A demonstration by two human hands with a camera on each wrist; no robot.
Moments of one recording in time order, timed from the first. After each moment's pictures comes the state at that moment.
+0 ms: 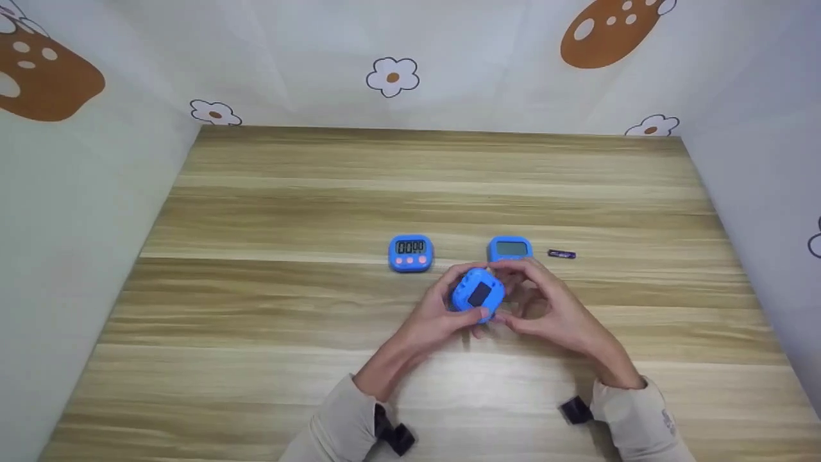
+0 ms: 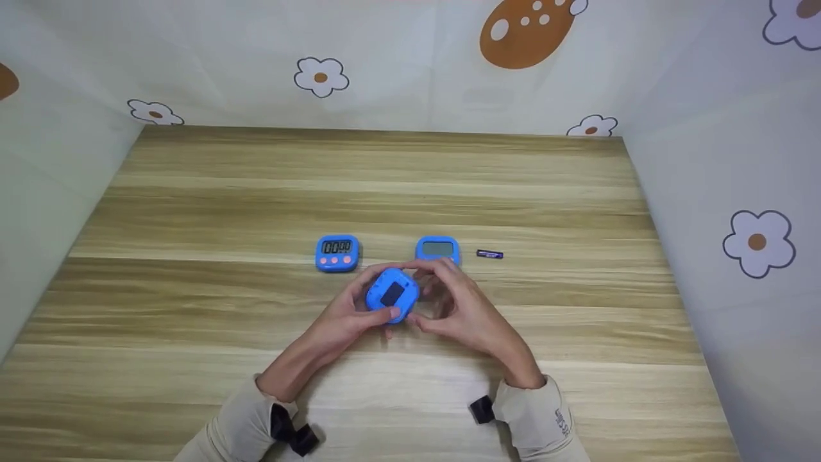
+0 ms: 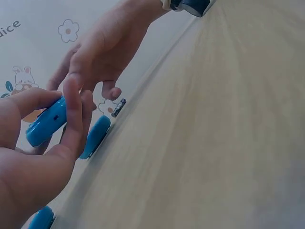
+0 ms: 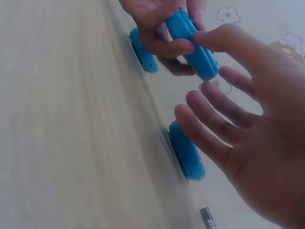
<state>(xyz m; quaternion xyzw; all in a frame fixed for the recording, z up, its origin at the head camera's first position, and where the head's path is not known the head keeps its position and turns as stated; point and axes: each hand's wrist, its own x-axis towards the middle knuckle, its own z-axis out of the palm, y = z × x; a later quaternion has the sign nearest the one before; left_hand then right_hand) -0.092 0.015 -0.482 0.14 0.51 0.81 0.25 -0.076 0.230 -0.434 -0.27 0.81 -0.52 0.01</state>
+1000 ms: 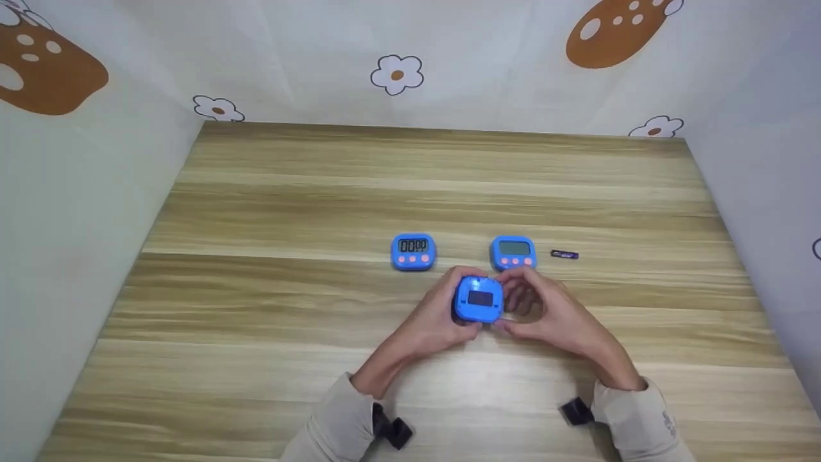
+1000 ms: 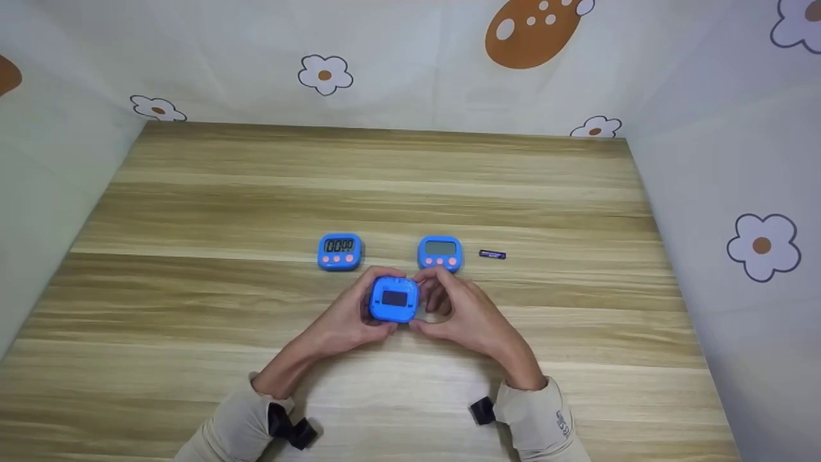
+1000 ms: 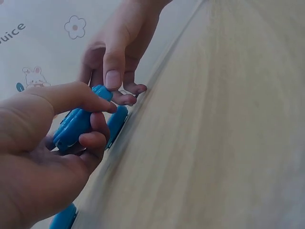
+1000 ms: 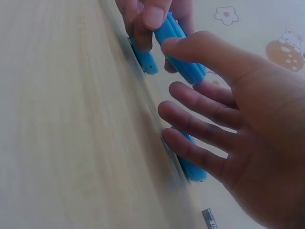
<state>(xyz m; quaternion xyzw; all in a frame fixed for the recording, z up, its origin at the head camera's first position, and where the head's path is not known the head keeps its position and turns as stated) -0.097 0.004 -0.482 0.29 0.75 0.59 0.12 -0.075 0.229 -0.439 -0.24 0.84 -0.48 0.06</state>
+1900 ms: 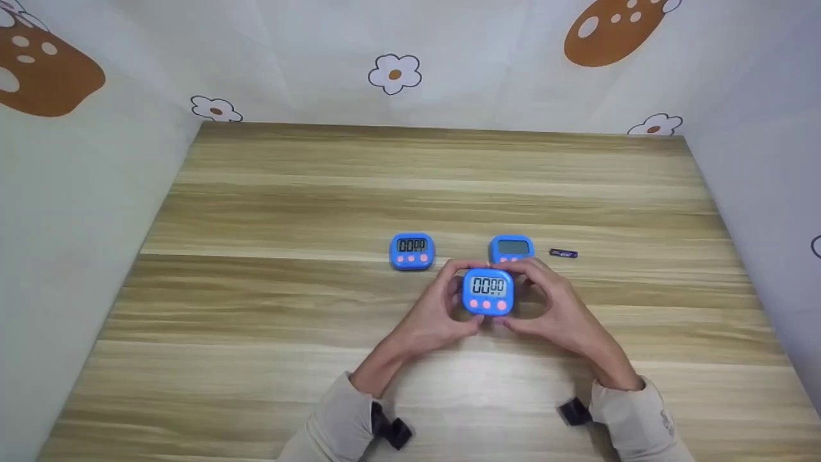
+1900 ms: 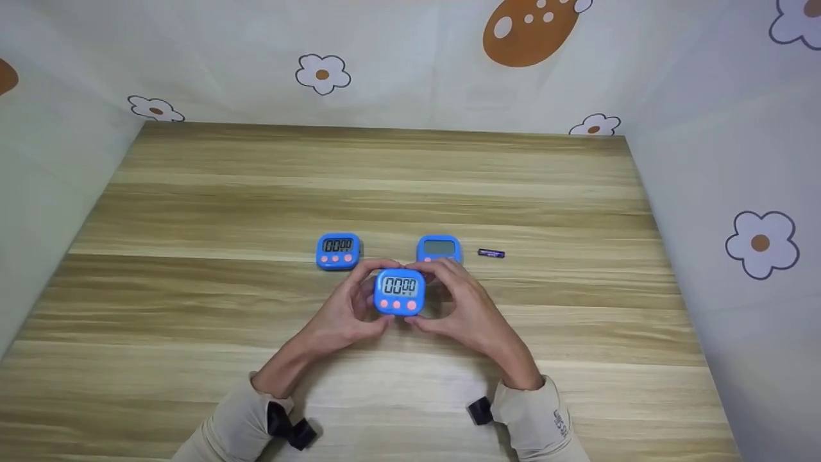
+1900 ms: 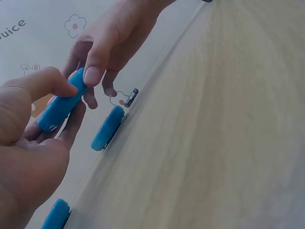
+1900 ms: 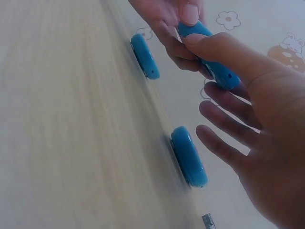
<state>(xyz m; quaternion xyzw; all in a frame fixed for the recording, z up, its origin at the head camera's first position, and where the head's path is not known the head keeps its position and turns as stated) -0.094 0.009 -0.479 0.25 0.60 0.74 0.16 -0.074 0.226 -0.432 -0.25 0.84 -0.48 -0.02</state>
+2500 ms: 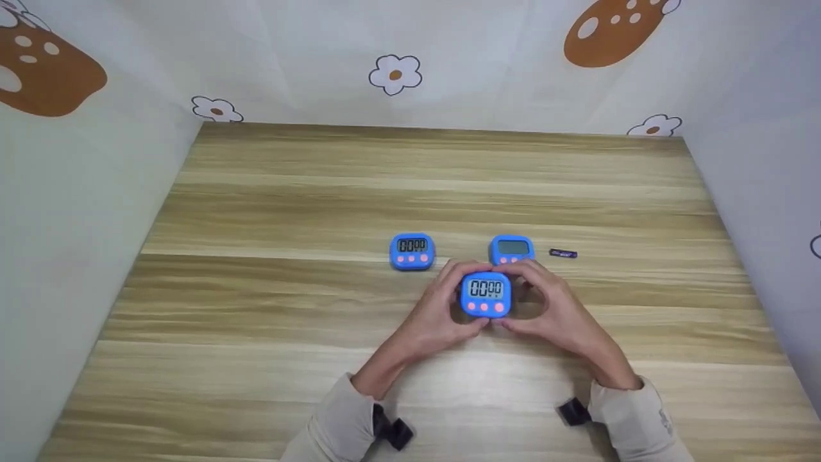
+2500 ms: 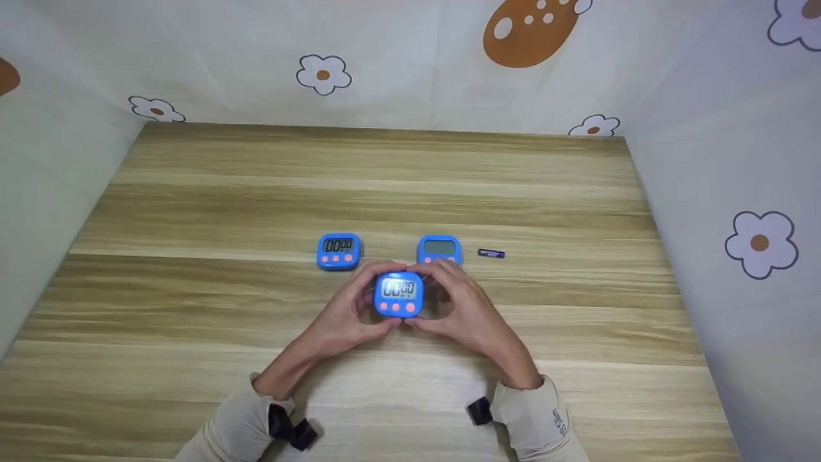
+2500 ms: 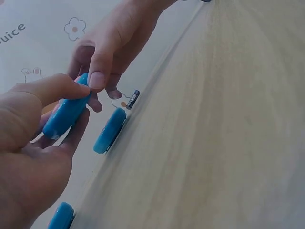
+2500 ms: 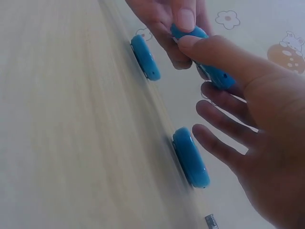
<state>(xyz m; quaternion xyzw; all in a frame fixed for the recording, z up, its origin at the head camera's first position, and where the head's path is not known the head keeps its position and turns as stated) -0.095 0.008 -0.479 0.32 0.73 0.60 0.06 -0.075 0.225 -0.435 -0.26 0.84 -0.47 -0.01</state>
